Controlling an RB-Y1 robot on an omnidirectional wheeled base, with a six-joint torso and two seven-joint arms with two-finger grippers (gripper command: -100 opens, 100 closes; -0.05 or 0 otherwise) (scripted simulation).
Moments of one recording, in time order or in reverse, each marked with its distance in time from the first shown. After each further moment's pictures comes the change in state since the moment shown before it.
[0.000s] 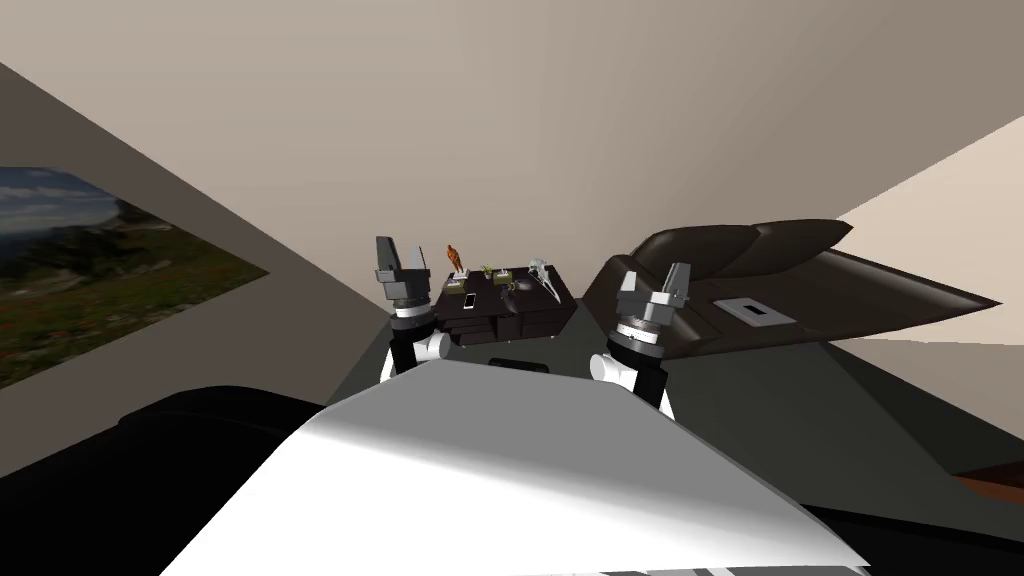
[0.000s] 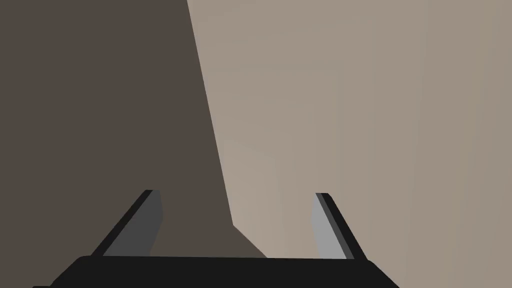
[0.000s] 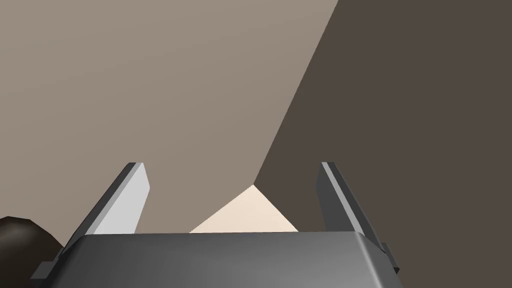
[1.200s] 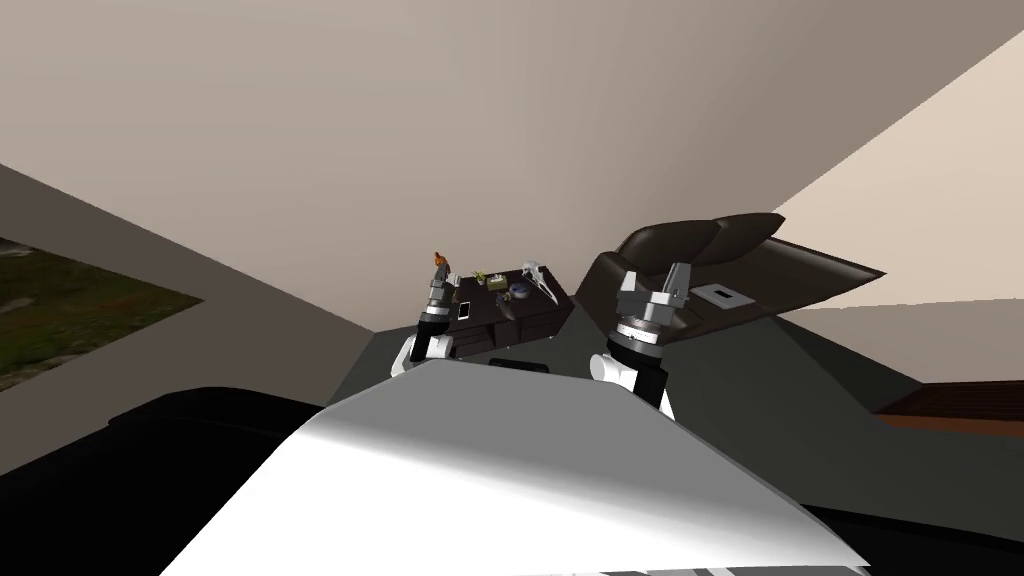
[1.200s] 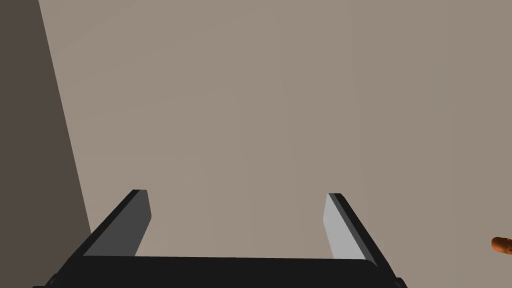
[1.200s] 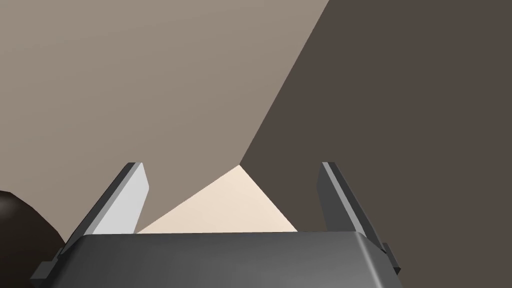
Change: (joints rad) left arm -0.051 0.167 -0.017 0.290 -0.034 0.165 0.059; right arm 0.000 0.000 0.000 0.000 0.000 0.000 0.000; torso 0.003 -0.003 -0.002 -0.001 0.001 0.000
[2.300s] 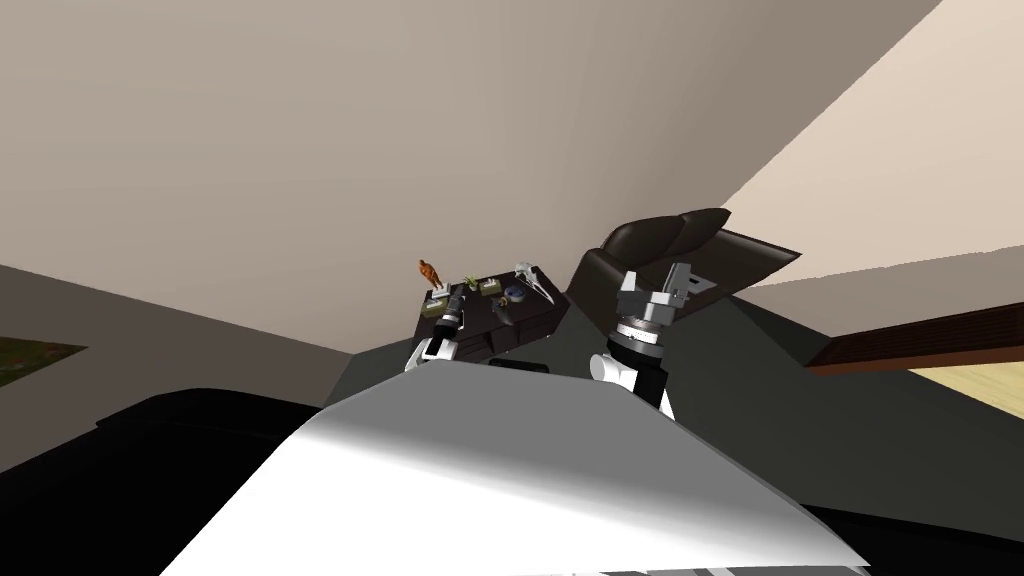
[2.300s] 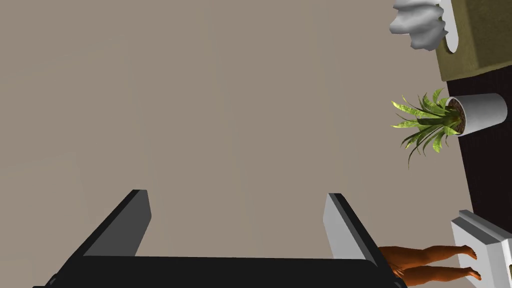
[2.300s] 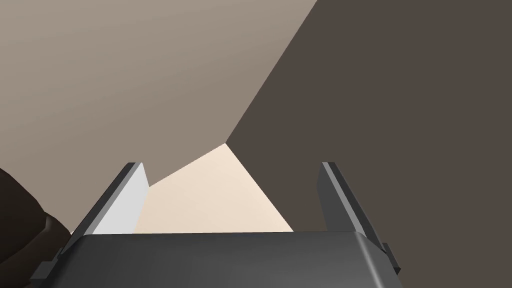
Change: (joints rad) left arm -0.052 0.025 -0.021 0.308 -0.044 0.162 0.048; right arm 0.000 0.000 0.000 0.000 0.000 0.000 0.000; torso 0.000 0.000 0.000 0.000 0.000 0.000
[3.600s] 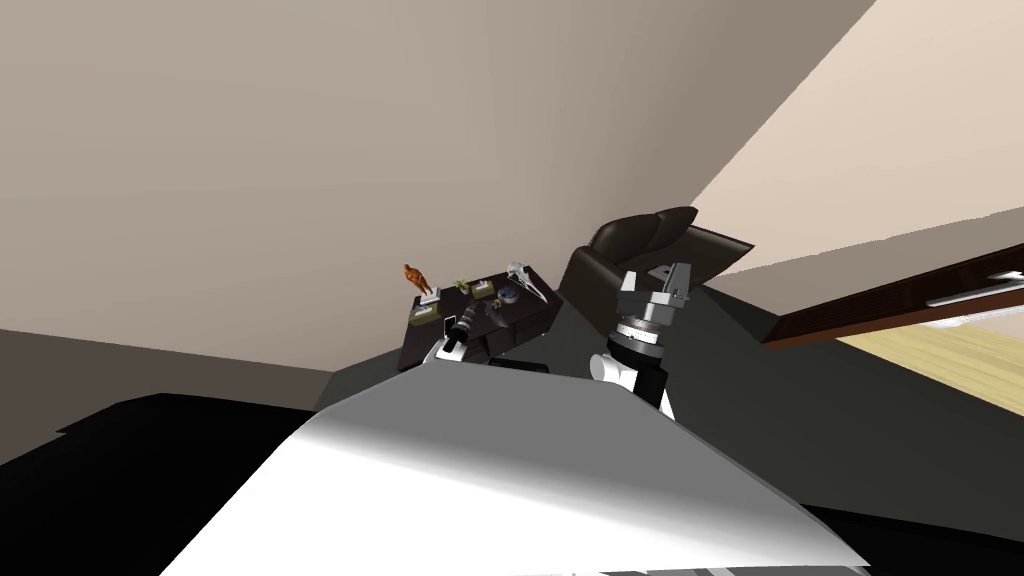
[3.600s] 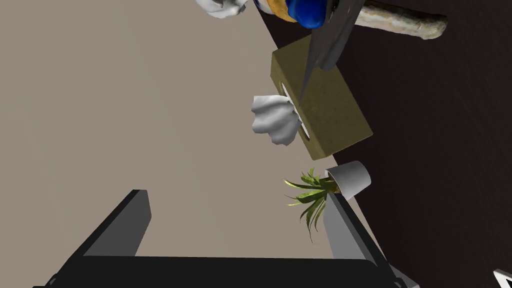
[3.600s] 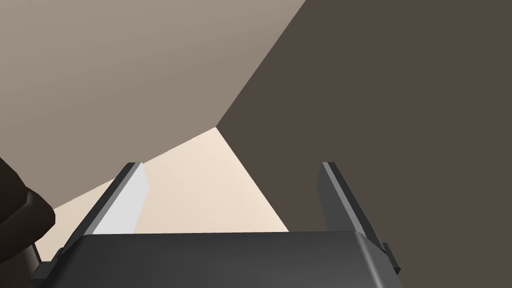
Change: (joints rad) left arm -0.123 0.001 -0.068 0.334 -0.096 0.100 -0.048; right arm 0.000 0.000 0.000 0.000 0.000 0.000 0.000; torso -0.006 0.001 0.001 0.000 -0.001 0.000
